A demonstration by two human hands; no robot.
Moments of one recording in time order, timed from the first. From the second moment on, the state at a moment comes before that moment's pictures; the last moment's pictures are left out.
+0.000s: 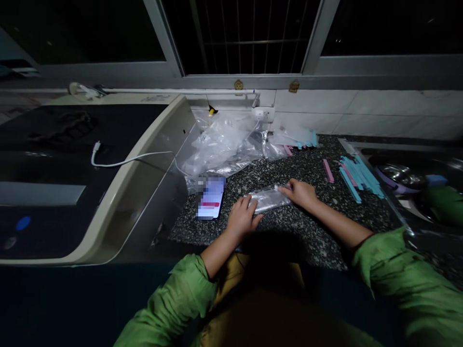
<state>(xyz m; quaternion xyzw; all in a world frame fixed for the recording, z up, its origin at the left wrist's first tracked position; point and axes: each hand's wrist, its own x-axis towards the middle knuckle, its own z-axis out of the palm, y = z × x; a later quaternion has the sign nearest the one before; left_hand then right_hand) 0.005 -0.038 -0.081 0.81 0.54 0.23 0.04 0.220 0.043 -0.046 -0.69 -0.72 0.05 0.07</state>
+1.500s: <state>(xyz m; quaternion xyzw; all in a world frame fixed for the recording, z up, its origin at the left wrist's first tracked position) -0.007 -0.036 -0.062 0.71 0.67 0.22 -0.03 0.204 0.027 -0.061 -0.23 -0.94 -0.20 0.14</state>
